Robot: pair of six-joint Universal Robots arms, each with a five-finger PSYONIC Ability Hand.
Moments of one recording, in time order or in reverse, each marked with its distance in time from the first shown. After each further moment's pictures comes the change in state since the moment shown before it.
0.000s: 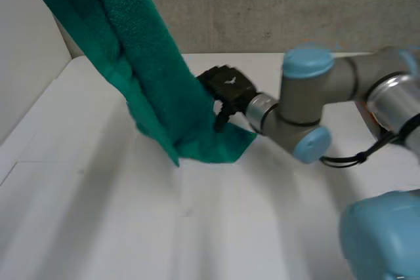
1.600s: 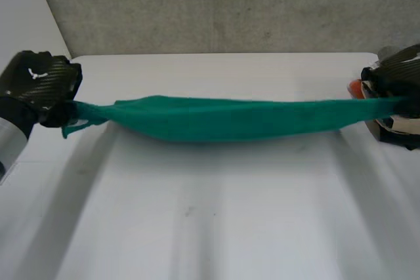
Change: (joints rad) left arm 0.284 -0.147 -0.268 -0.379 0.018 -0.056; right arm -0.511 -0.873 0.679 0.534 0.061 -0.586; left_hand 0.000 -0.003 -0.002 -0.004 0.000; right_hand 0.903 0.961 0.974 0.984 0.942
